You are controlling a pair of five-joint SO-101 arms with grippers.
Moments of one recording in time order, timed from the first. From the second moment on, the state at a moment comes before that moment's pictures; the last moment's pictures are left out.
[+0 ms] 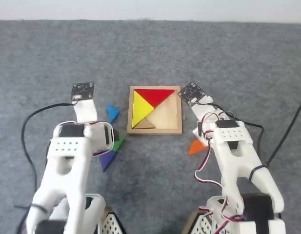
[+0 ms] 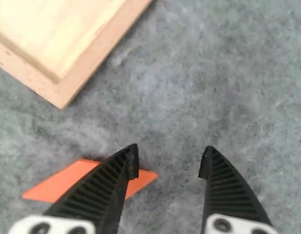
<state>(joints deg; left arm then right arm) -6.8 -30.5 56.8 64.0 12.8 -8.0 -15.6 52.5 37.0 35.6</state>
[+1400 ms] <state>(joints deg) -7.6 -5.9 49.8 63.8 10.0 -8.1 -15.6 52.5 37.0 35.6</state>
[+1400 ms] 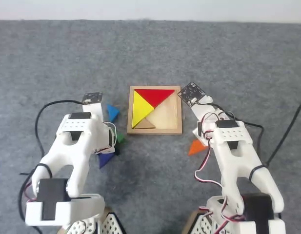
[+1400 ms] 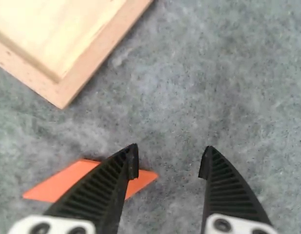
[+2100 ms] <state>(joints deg) -7.9 -13.6 51.2 63.8 5.8 -8.2 -15.6 52.5 37.0 35.6</state>
